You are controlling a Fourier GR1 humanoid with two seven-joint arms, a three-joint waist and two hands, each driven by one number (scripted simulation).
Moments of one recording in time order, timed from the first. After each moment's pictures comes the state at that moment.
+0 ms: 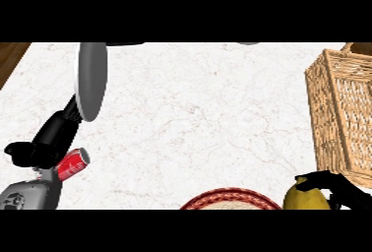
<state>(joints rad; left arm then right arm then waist) -0.15 0.19 0.08 -1.62 -0.06 -0.23 0.03 0.38 -0.03 0.23 -2.38 0.86 0.08 0.29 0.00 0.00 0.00</state>
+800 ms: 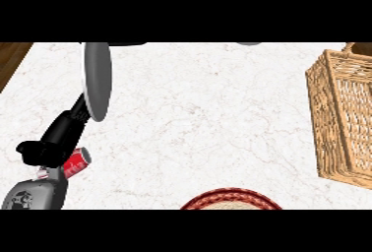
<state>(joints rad) -0.16 0.17 0.05 -1.61 -0.08 -0.22 0.03 -0.40 -0.23 -0.41 -2.17 0.58 0.26 0.68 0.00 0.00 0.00</state>
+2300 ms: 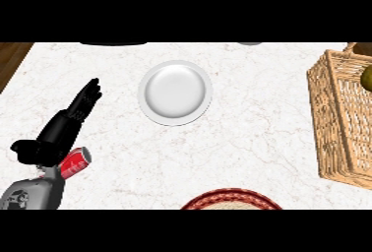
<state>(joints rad) -0.16 0.17 0.08 -1.60 -0.08 -0.25 0.02 -0.50 -0.57 -0.65 -1.24 0.38 -0.04 -0.03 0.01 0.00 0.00</state>
